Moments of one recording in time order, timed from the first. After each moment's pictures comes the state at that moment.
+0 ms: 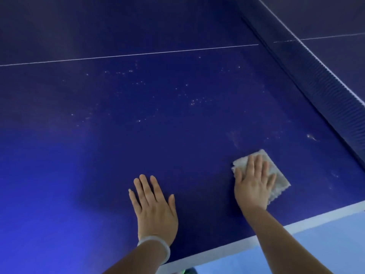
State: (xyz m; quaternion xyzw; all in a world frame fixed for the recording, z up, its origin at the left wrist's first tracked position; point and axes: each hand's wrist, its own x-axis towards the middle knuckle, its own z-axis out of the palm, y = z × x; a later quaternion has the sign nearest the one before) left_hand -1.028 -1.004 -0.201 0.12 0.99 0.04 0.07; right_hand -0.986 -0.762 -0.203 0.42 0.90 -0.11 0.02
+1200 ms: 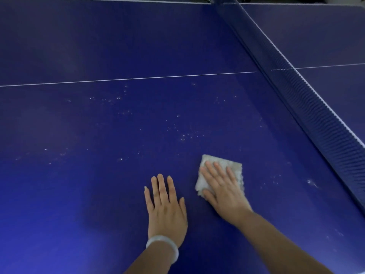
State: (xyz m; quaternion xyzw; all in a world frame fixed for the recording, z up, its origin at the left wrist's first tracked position) left_hand -1.122 -0.889 -0.205 0.17 0.98 0.05 0.08; right_hand -1.097 -0.689 -0.204 0.04 0.99 -0.07 0.08
